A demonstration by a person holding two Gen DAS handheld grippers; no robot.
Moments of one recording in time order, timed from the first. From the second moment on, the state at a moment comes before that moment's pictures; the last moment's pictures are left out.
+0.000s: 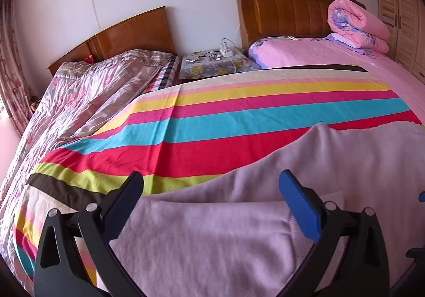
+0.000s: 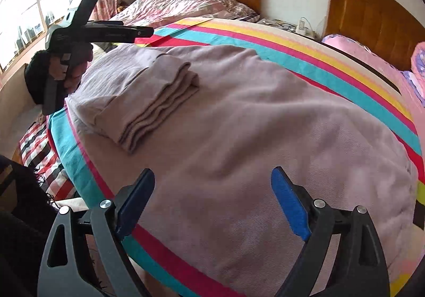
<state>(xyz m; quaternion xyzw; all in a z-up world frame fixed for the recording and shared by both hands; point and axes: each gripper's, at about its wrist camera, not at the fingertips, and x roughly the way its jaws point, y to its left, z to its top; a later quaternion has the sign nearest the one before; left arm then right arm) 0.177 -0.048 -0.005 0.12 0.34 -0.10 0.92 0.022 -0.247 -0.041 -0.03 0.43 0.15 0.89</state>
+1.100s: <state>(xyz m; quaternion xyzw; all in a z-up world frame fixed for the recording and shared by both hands) 0.212 -0.240 -0.085 0.18 0.42 -0.25 0.86 -0.019 -0.302 -0.044 -0.01 0.42 0.07 0.90</state>
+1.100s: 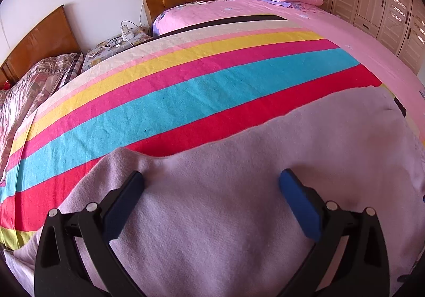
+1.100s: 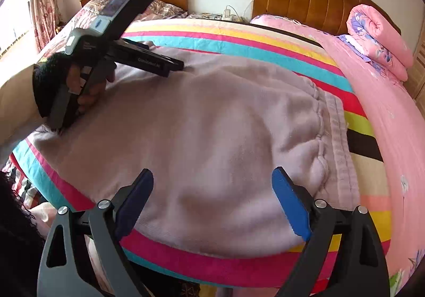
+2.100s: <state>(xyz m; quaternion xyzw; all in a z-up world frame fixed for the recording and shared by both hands) 0.169 -0.330 -0.055 0.18 0.38 -0.33 0.84 -0.029 -0.380 -0.054 -0.01 0.45 -0.04 0.89</state>
